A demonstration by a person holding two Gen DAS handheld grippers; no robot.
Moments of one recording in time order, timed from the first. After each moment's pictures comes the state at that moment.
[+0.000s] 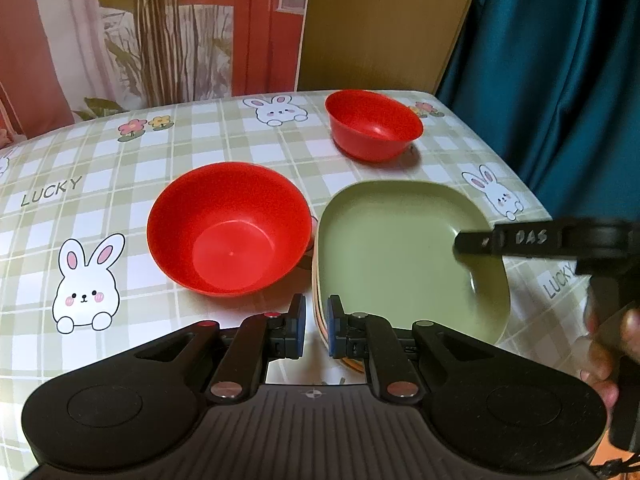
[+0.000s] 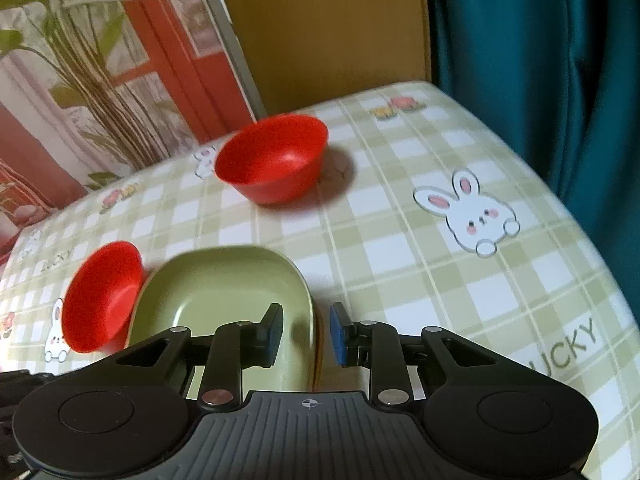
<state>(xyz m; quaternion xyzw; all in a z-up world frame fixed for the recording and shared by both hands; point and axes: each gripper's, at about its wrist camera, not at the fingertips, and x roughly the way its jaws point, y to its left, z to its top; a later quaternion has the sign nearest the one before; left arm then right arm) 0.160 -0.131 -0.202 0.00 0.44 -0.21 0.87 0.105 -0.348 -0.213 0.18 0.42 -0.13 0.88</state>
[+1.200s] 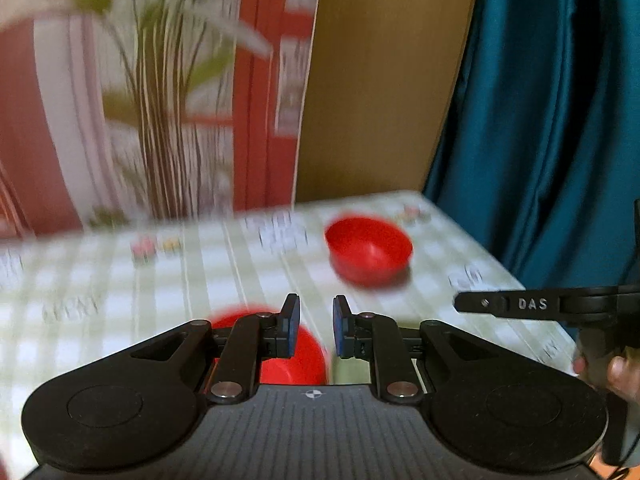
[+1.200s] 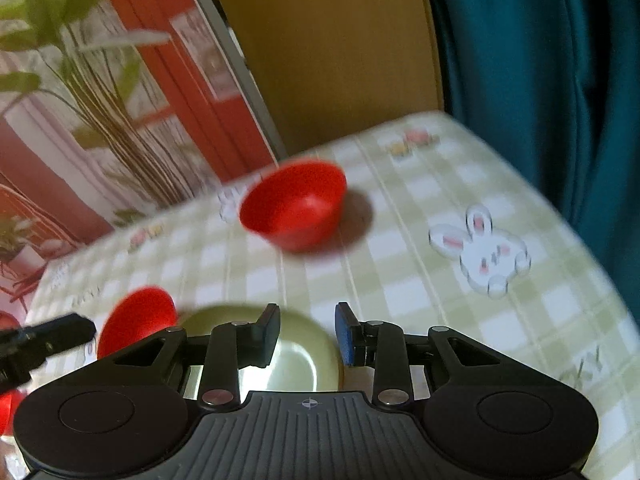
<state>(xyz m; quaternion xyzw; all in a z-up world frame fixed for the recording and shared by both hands) 0.173 -0.116 -0.144 0.00 0.30 -0.22 0.93 0.106 -0.357 -0.179 0.20 0.36 -0.11 0.91</state>
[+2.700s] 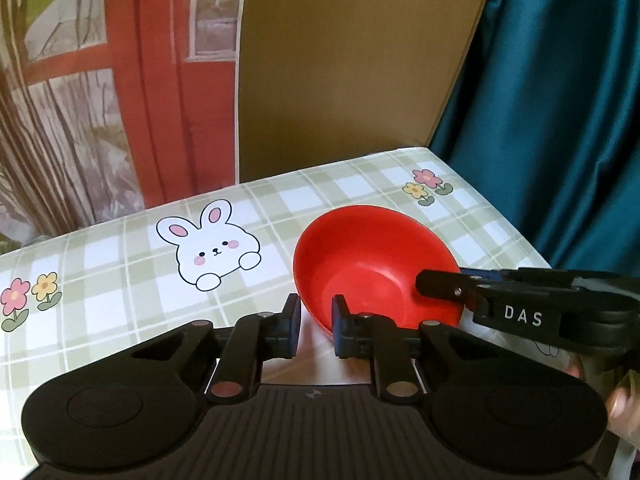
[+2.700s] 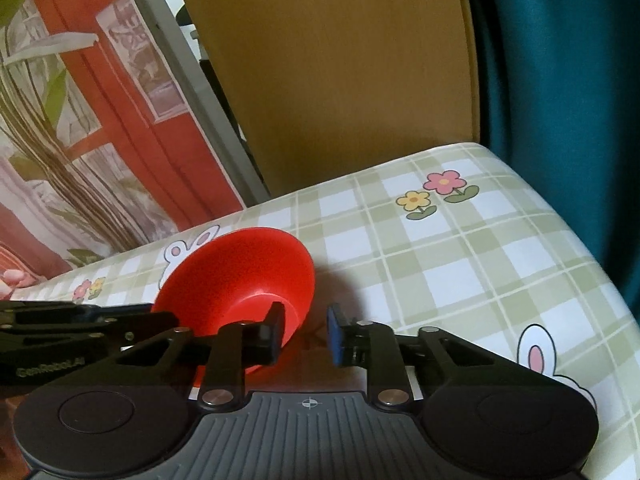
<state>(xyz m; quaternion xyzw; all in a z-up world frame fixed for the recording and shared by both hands) 0.343 -0.217 -0.227 0.02 0.40 -0.28 0.87 0.234 -0.429 -0.240 0.19 0.35 -0.09 0.91</state>
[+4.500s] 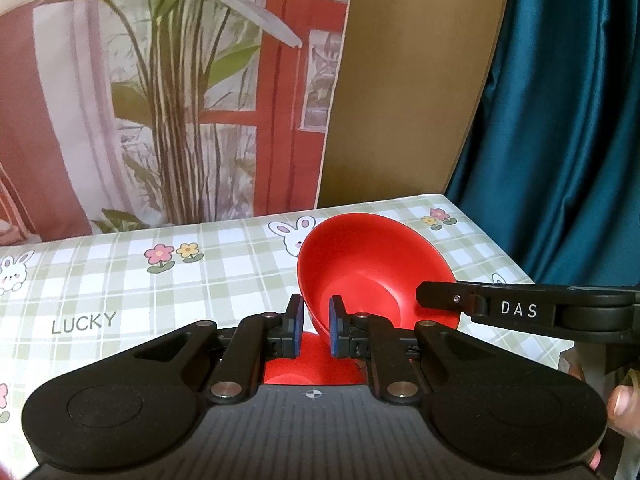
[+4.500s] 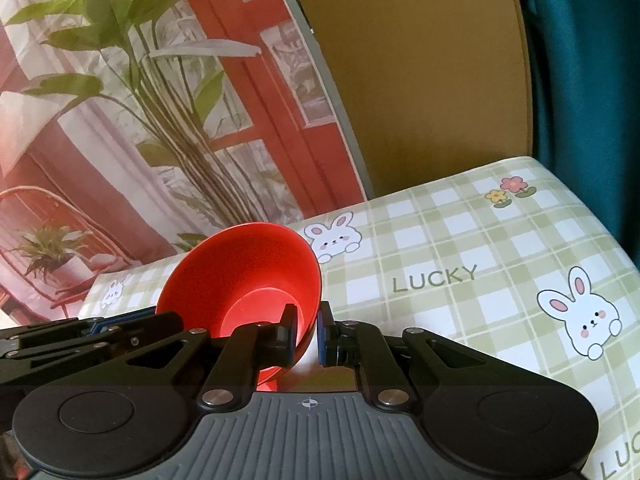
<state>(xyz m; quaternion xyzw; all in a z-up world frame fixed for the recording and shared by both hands) 0.223 -0.113 -0.146 -0.01 0.35 -0.21 0.91 0.167 -0.303 -0.156 0.20 0.33 -0.04 0.92</state>
